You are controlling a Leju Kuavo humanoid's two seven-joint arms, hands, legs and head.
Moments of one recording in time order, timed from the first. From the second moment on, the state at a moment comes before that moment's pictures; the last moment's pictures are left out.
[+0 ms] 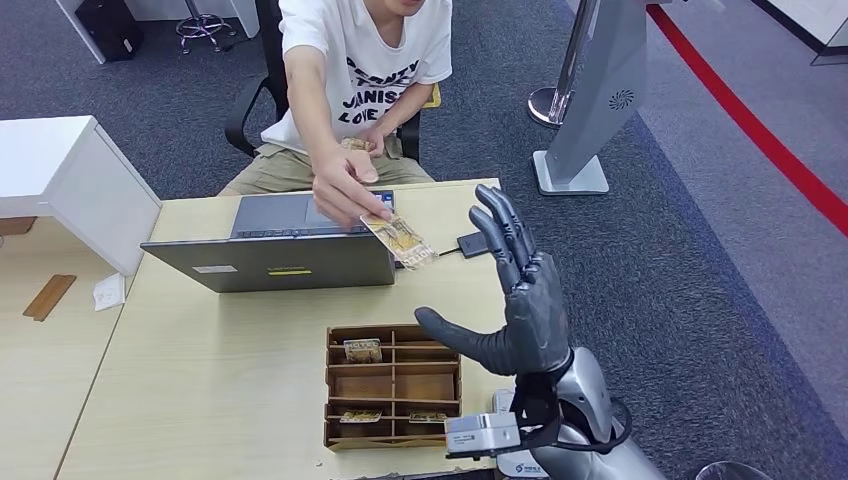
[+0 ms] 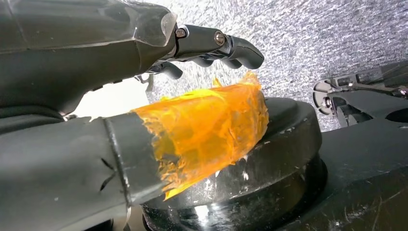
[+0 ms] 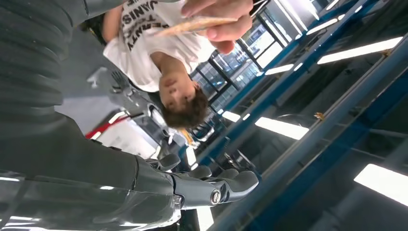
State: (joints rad) left arm -0.11 -0.23 1.08 -0.21 -1.30 -0.16 0.29; right arm -0.21 -0.09 0.64 -1.86 0.74 -0.45 -0.29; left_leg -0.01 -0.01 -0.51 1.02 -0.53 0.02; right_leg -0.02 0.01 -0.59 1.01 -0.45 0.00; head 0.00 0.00
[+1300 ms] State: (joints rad) left arm -0.11 -0.23 1.02 -0.21 -1.34 -0.17 0.31; right arm -0.43 -0.01 0.79 -1.62 0.99 -0.45 -0.13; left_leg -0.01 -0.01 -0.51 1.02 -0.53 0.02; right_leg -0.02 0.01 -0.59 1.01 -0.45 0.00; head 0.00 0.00
